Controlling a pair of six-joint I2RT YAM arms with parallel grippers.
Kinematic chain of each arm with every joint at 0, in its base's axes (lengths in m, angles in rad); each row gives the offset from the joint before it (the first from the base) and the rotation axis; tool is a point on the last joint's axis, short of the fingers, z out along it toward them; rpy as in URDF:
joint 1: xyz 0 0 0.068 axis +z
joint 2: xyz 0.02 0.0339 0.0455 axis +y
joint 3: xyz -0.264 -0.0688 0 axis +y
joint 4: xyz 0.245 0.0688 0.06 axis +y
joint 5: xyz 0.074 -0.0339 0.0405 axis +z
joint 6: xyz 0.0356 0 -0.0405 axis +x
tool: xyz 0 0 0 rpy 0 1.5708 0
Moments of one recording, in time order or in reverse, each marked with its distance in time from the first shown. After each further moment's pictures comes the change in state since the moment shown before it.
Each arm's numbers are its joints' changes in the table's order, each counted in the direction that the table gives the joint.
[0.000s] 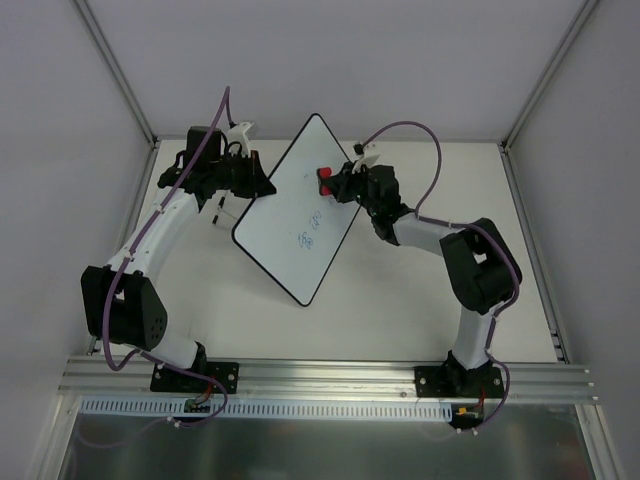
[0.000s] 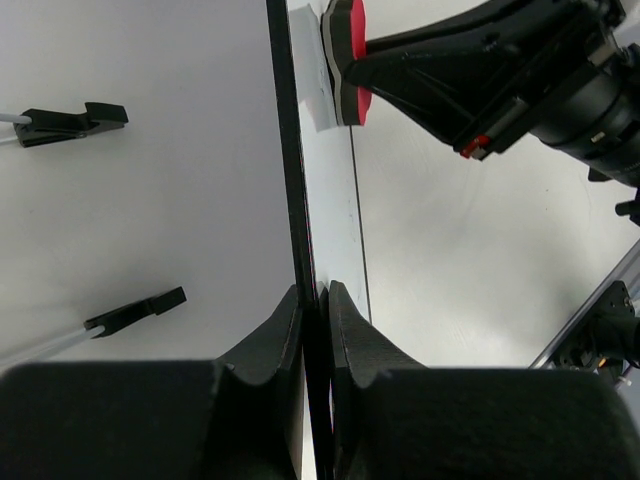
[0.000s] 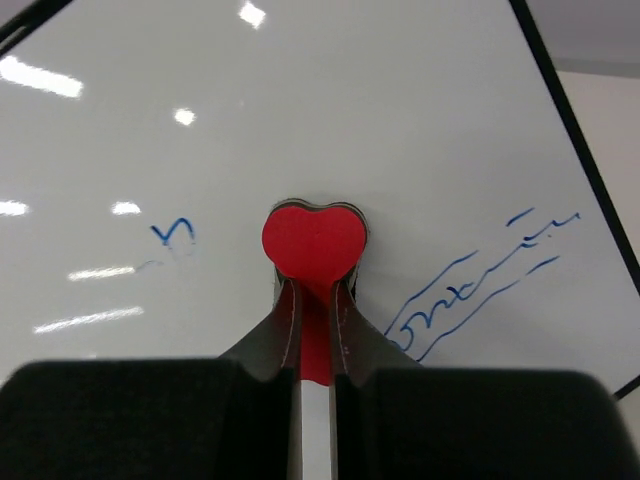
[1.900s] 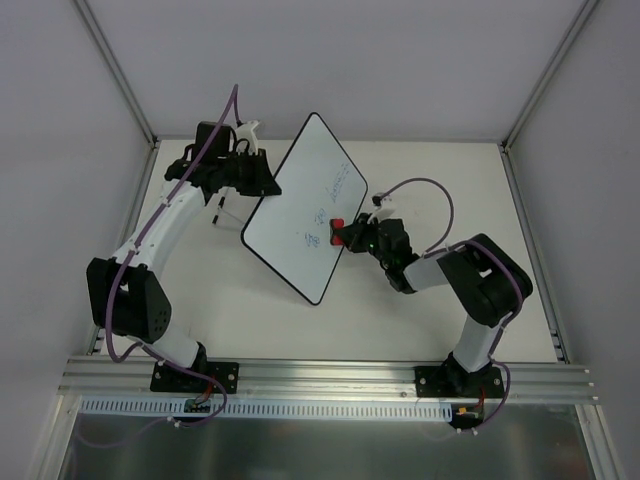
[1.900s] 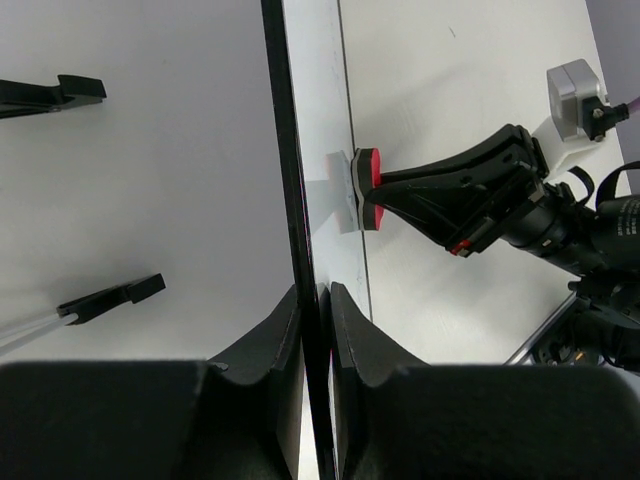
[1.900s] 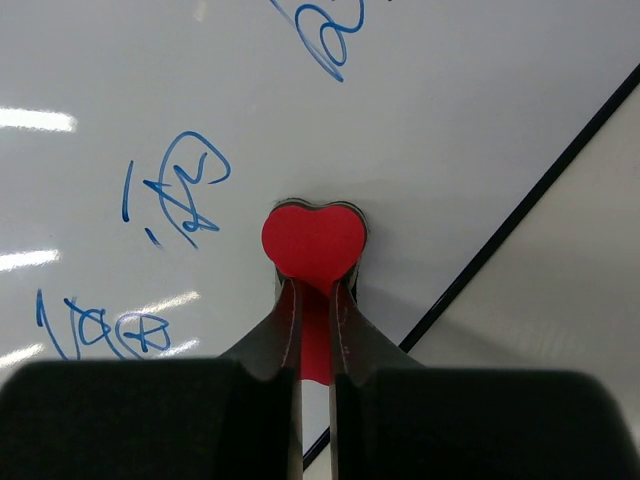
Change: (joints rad) left arm -0.037 0.056 -0.080 0.088 0.043 -0.042; right arm 0.047 -0.097 0.517 -0.309 -0.092 0.239
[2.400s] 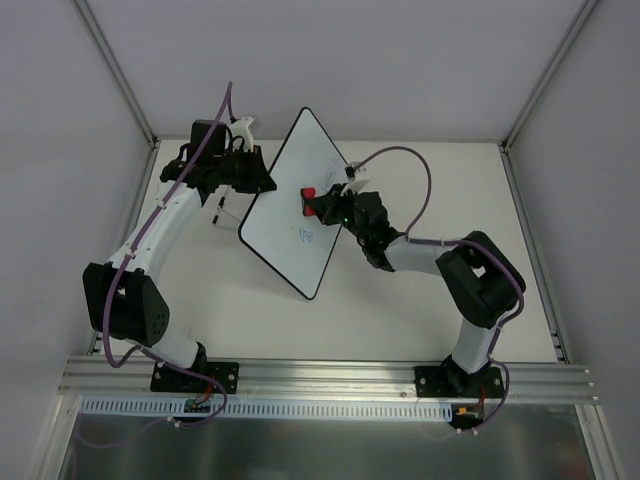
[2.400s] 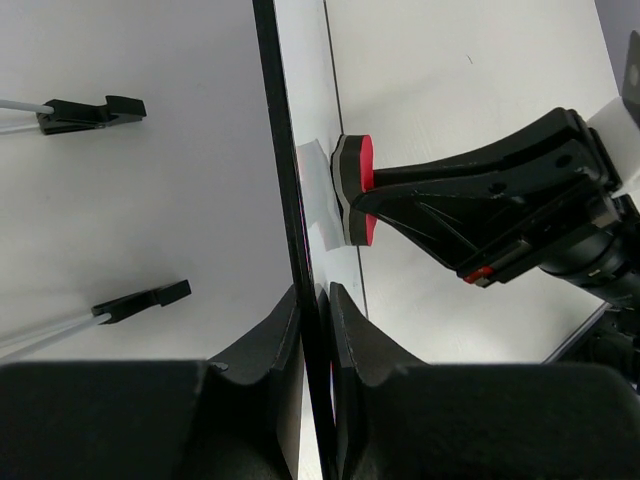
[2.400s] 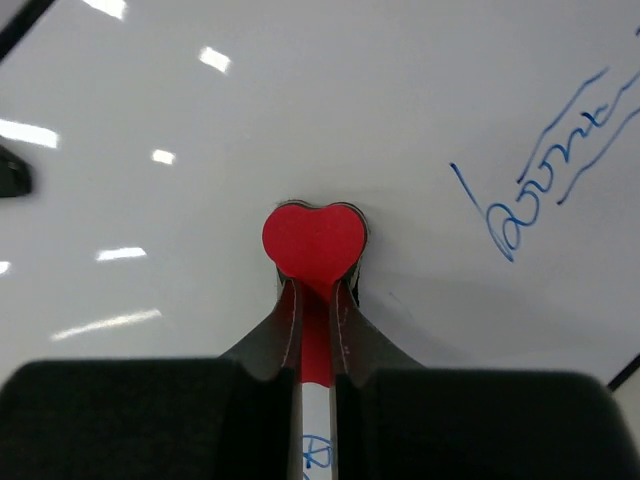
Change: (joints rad) left arm 0.008 -0.028 0.000 -0.021 0.039 0.001; right arm 0.092 0.028 -0.328 0.163 -0.025 -0.049
